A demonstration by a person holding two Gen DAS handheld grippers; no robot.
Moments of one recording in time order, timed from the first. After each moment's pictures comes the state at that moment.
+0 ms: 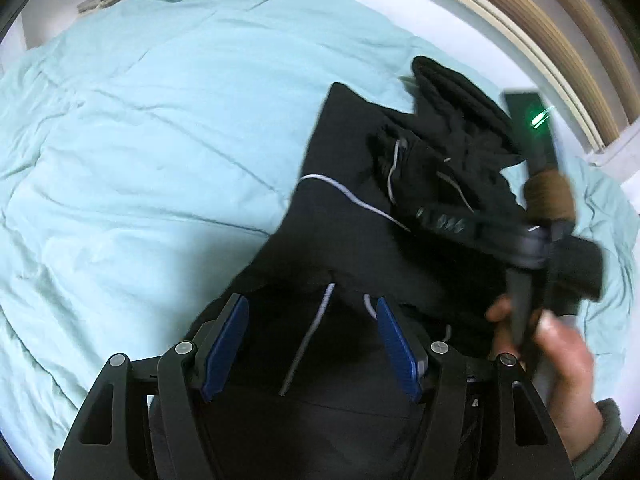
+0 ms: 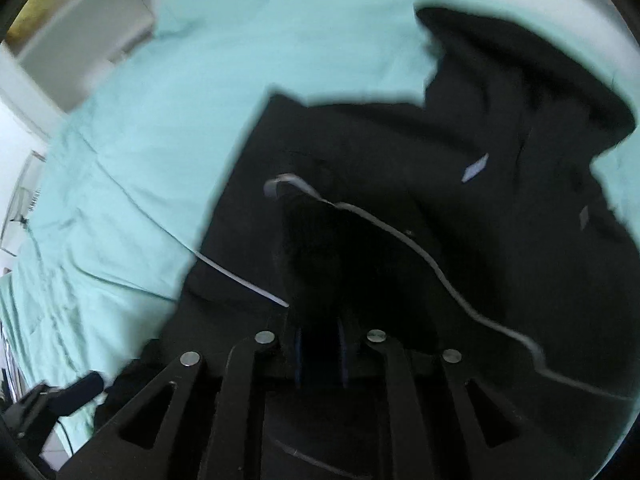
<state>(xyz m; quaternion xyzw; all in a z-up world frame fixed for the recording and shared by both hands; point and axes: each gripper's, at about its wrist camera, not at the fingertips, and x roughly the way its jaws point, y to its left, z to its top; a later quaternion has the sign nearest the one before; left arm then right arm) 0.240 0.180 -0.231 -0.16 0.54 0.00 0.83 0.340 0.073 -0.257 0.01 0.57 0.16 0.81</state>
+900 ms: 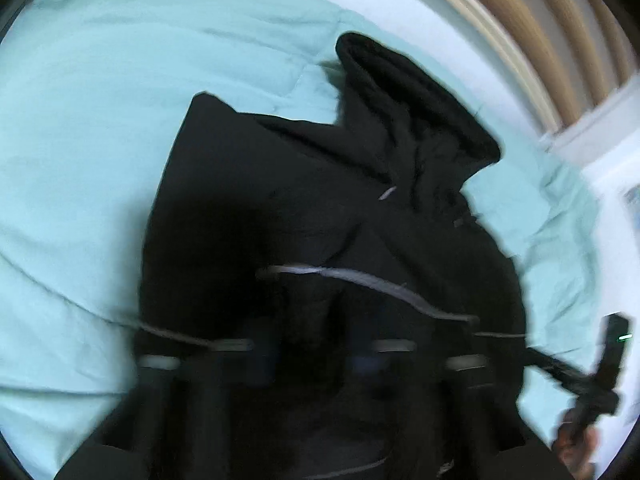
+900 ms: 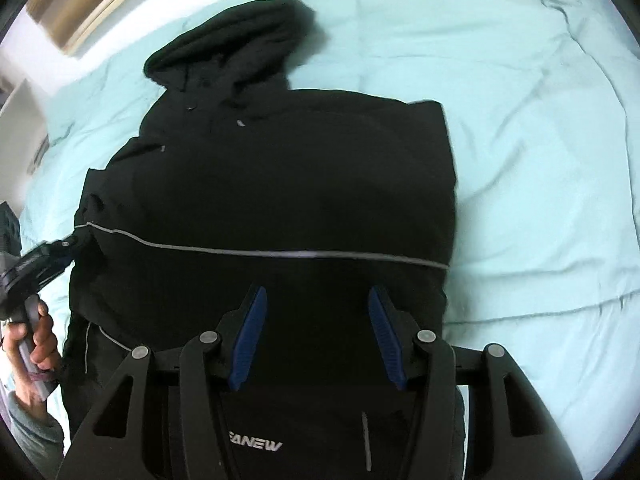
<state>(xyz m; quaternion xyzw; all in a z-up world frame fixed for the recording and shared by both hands) 0.370 0.110 -0.267 -0.16 0.54 -0.13 0.82 0.246 -0.217 -0.245 0.14 0.56 -0.02 0.82</state>
